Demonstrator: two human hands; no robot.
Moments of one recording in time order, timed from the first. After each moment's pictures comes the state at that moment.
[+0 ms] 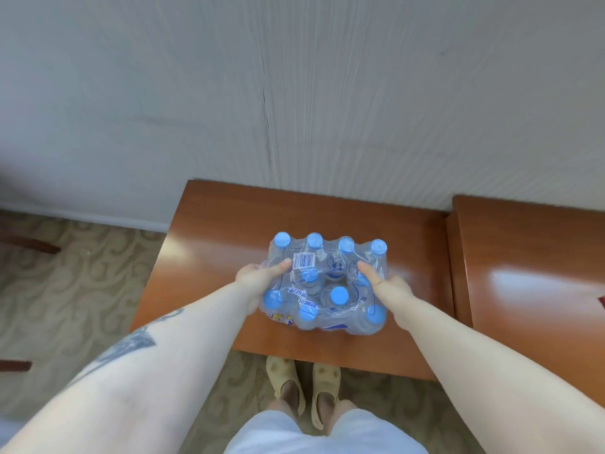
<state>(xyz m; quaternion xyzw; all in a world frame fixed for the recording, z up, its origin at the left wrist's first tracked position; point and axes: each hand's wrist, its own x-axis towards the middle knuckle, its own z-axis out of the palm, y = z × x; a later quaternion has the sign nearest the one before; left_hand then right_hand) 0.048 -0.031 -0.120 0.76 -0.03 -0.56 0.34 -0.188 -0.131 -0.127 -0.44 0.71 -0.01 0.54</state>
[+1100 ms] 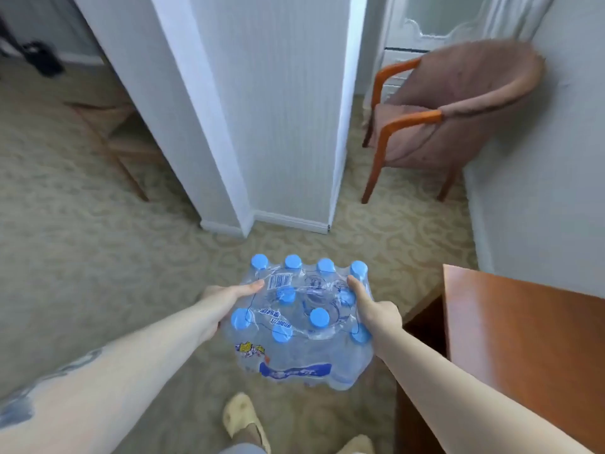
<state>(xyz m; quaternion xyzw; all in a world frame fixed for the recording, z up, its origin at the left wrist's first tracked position) -0.233 0.493 -0.031 0.58 0.56 -0.06 0.59 -0.101 0.270 -0.046 -0.78 0.19 0.33 0.49</state>
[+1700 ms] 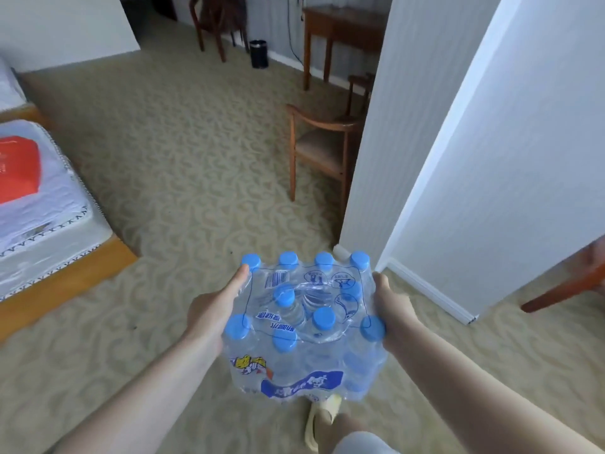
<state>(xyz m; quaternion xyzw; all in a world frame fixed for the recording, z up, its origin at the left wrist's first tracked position) -0.452 0.791 0.011 0.34 0.69 0.25 0.58 -0.212 0.699 -0.011 -0.80 -0.01 0.43 0.42</state>
